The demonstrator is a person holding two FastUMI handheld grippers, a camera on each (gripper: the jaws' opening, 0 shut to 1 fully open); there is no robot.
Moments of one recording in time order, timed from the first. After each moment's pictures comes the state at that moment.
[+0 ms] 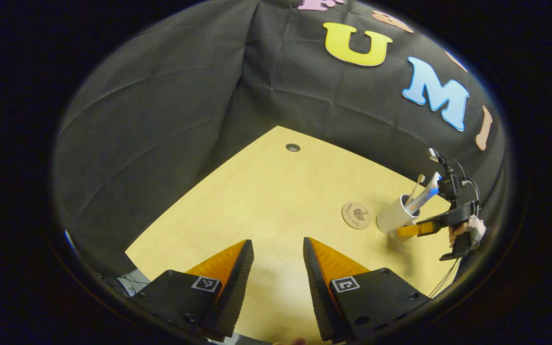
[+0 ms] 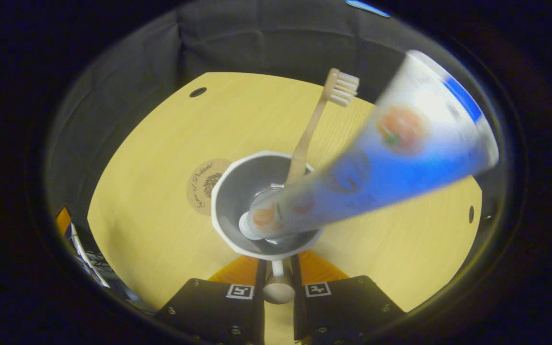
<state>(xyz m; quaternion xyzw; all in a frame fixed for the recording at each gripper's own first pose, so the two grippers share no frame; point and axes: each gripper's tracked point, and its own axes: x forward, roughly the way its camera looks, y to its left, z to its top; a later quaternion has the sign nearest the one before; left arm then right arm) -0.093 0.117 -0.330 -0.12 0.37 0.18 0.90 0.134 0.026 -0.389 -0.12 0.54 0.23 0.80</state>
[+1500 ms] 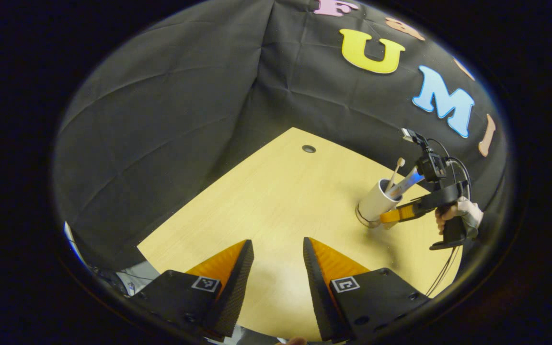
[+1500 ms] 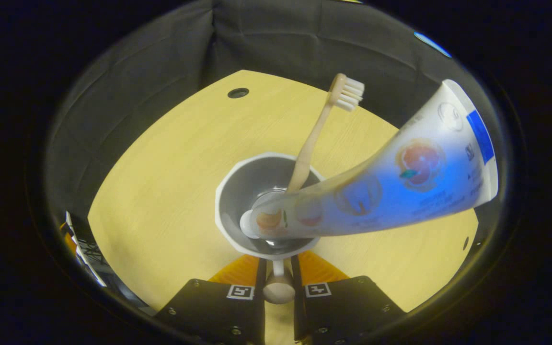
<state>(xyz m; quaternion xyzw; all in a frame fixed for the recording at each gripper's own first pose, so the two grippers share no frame) -0.145 0.142 -0.310 -0.14 0.37 0.21 0.89 0.142 0.085 -0.345 -0.18 0.53 0.26 0.79</state>
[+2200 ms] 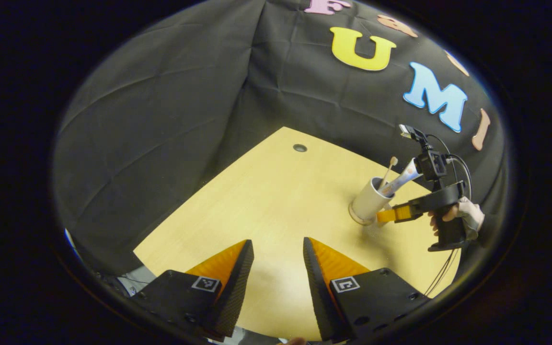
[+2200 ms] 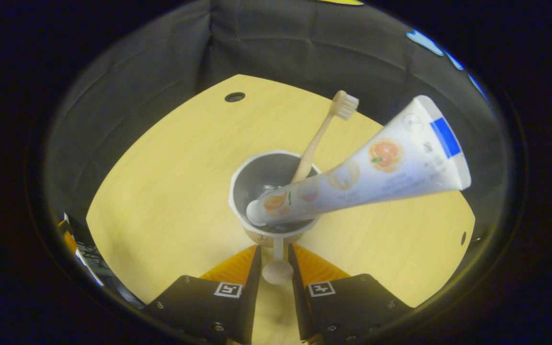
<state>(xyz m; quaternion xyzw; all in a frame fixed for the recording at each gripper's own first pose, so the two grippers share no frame) -0.134 0.126 -0.307 -0.13 0.37 0.18 0.90 0.133 0.076 -0.321 -0.16 0.51 0.25 0.81</state>
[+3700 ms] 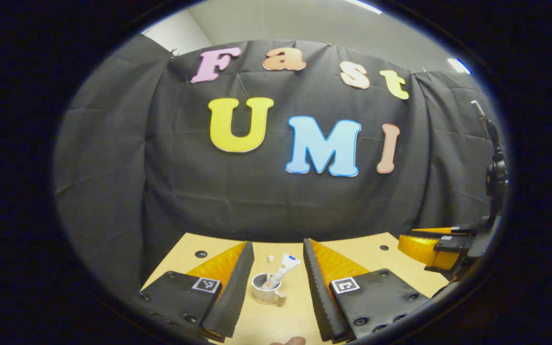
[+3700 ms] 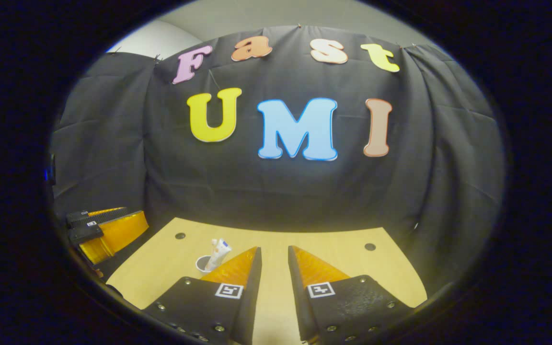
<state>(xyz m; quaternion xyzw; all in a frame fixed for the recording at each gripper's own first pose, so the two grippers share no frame) 0.023 -0.075 -0.075 -0.01 0.13 -0.07 0.99 0.051 -0.100 -0.004 -0.02 0.14 0.03 0.99</state>
